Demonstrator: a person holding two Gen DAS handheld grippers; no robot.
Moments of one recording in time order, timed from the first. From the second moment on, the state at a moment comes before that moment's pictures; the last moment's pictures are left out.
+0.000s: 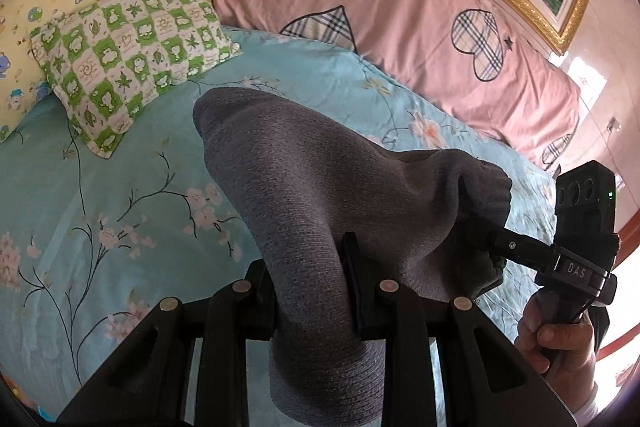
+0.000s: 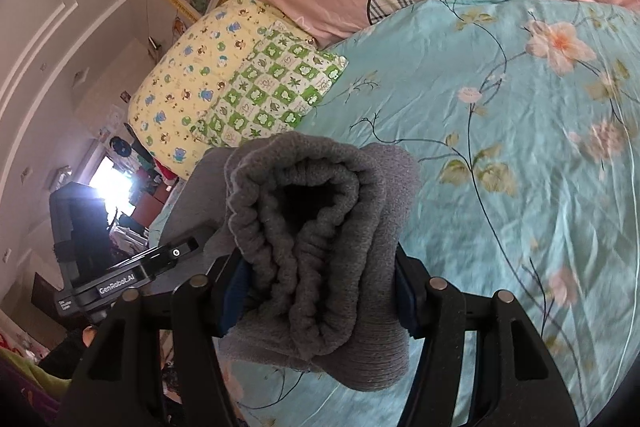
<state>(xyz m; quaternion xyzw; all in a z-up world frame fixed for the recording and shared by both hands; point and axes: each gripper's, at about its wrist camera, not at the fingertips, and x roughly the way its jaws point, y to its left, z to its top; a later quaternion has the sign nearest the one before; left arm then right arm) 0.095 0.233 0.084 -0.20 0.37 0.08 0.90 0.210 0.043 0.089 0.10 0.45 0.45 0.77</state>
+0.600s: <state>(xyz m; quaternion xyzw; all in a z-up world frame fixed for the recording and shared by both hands) 0.134 0.261 0.064 -0.20 0.38 0.11 0.90 0.256 0.081 0.071 0.07 0.46 0.45 0.76</state>
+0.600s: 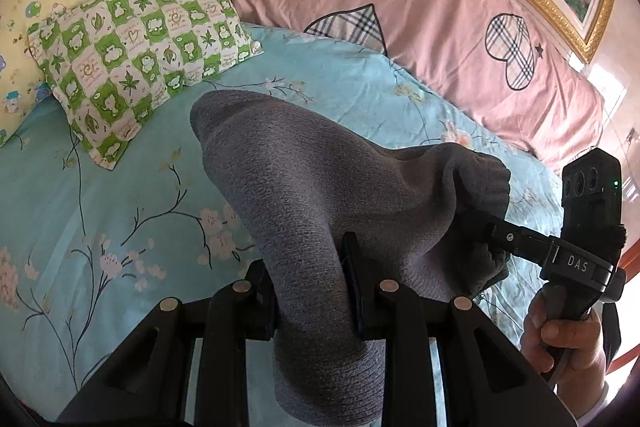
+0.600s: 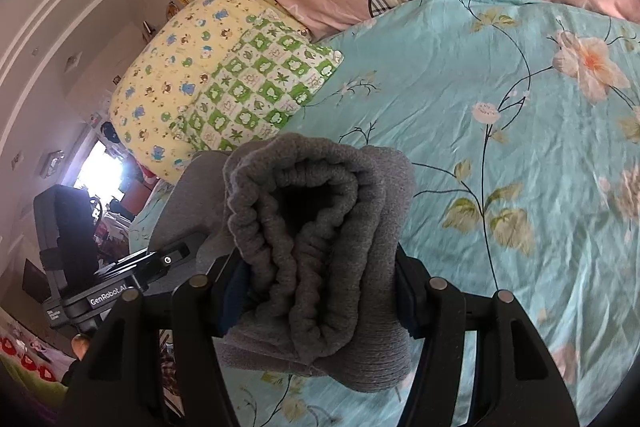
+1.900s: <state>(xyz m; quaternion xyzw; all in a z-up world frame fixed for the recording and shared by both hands) 0.160 0.295 0.002 -0.21 0.40 0.14 0.88 0.316 0.085 0.015 0.07 0.47 0.42 0.77</state>
